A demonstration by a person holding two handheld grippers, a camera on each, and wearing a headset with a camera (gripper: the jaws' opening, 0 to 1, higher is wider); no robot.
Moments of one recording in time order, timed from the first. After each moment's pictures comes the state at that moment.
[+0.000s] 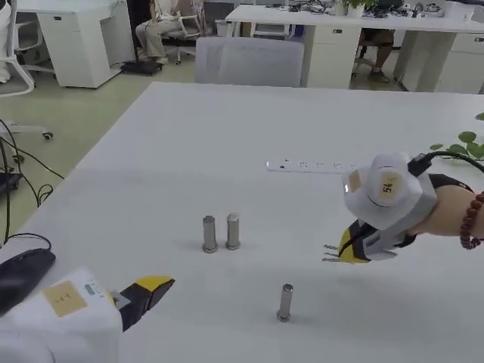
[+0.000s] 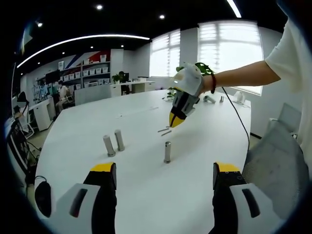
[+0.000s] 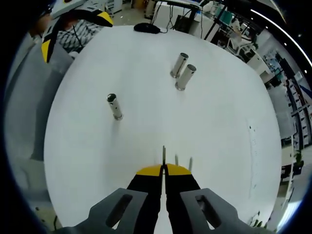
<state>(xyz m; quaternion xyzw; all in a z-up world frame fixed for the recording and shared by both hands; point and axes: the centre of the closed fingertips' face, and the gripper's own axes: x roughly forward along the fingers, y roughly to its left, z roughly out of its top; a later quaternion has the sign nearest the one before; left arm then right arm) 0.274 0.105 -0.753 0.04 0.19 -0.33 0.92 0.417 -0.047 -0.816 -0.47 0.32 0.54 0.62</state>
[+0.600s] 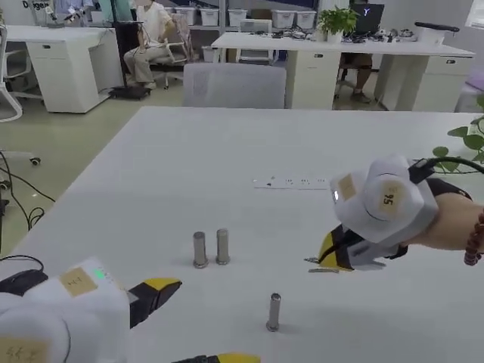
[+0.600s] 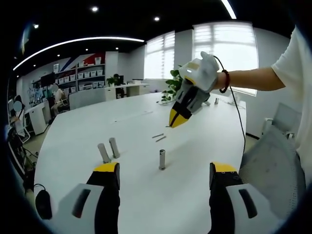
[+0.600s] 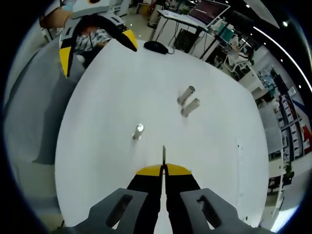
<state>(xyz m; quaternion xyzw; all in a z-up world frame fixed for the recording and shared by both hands) 0.277 0.093 -0.737 0.04 0.19 -0.35 0.92 0.371 -0.024 -0.769 -0.49 0.25 0.54 0.63</state>
